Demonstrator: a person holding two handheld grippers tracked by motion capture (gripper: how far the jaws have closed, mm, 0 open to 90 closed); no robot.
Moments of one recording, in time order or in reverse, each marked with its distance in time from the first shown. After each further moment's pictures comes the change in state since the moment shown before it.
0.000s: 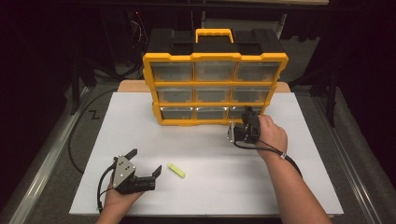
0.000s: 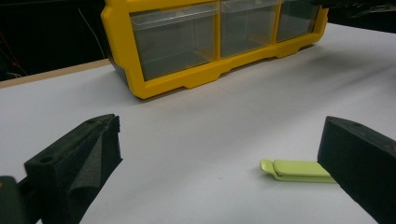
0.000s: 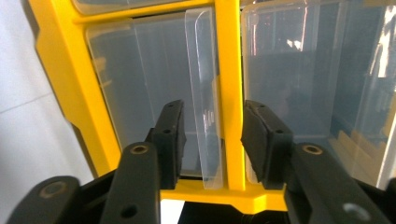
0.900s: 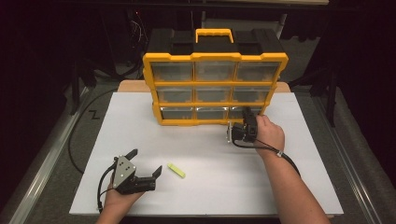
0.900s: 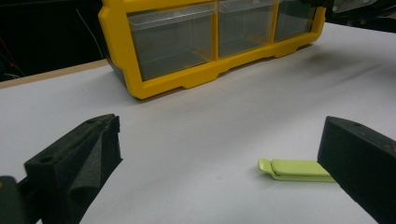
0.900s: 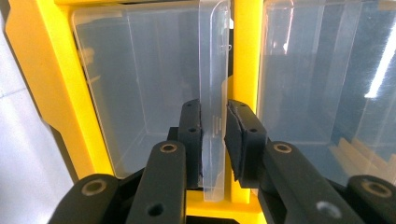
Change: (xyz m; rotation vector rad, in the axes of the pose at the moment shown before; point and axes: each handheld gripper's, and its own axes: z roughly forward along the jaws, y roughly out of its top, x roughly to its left) left arm -0.001 0.000 0.000 -0.005 -0.005 0.002; right arm 0.014 0.001 0.013 0.025 -0.066 -0.037
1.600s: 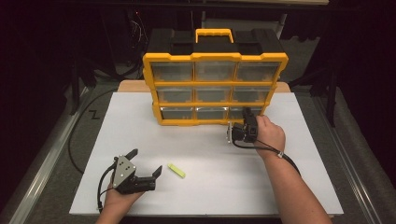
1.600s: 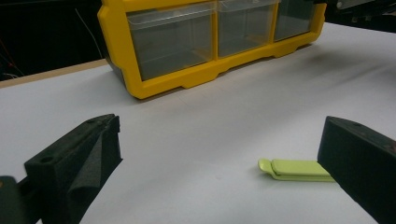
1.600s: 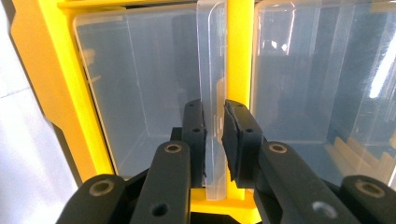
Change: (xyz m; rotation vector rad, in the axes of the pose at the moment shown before) left arm 0.001 0.000 0.000 0.003 -0.004 0.000; right arm -0.005 -0.001 -0.003 -0.024 0.001 -0.011
